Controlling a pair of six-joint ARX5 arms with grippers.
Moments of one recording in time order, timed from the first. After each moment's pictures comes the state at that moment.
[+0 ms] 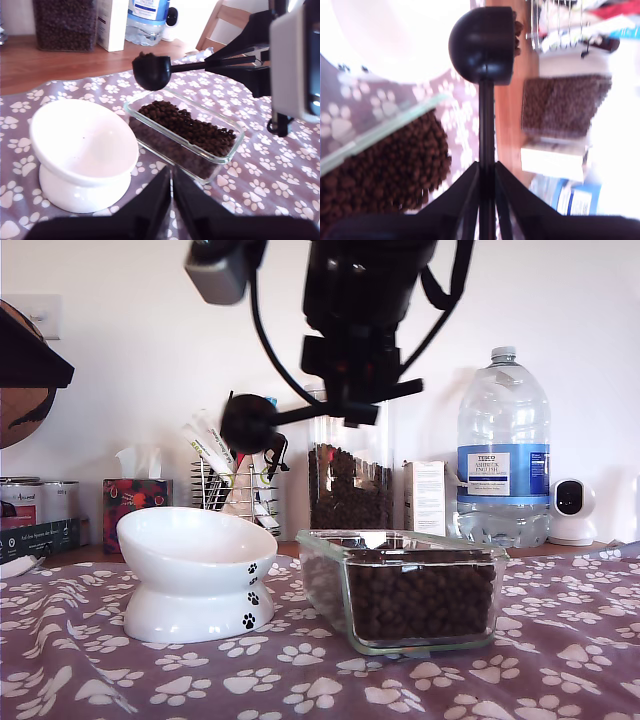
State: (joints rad) left arm -0.44 0.48 0.29 -0.11 0.37 -0.21; right arm 1.02 1.51 1.05 -0.26 0.69 -0.91
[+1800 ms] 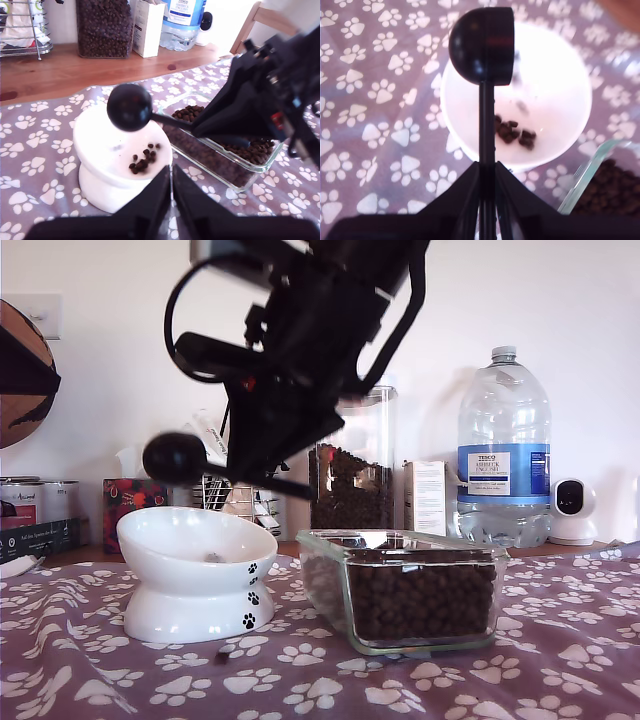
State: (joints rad) left arm -0.44 0.48 0.29 -0.10 0.25 -0.18; right arm 0.85 1.68 1.18 -0.33 -0.04 -0.08
